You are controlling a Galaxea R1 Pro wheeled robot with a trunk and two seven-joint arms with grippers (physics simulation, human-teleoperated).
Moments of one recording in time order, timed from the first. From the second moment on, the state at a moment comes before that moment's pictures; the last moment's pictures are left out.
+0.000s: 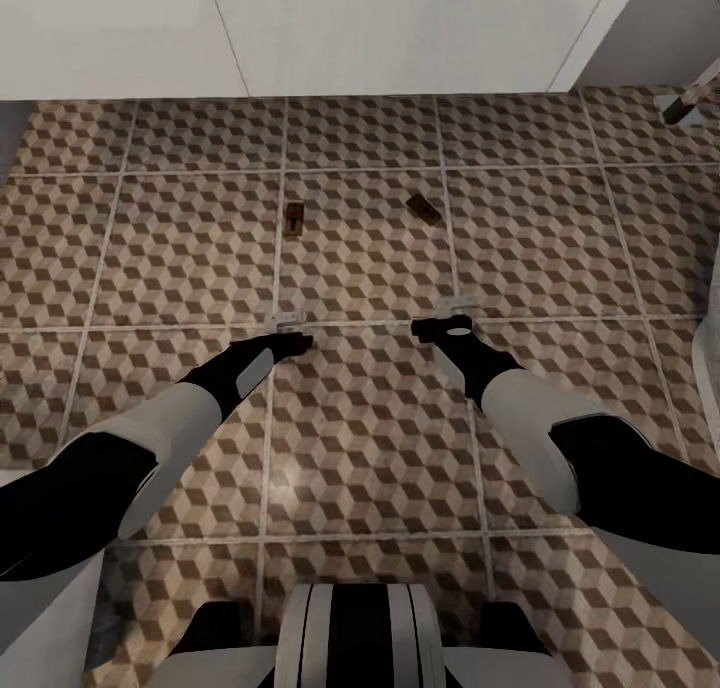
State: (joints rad) left arm -1.35 -0.05 -0.43 -0.24 0.56 0.21 0.07; right arm -1.42 0.13 0.17 -0.13 -0.02 0.07 -0.21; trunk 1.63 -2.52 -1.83
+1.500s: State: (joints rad) left arm -1.35 -0.05 -0.43 -0.24 0.56 0.21 0.07; right arm -1.41 0.13 0.17 -0.13 -0.02 0.05 -0.21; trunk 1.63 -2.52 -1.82
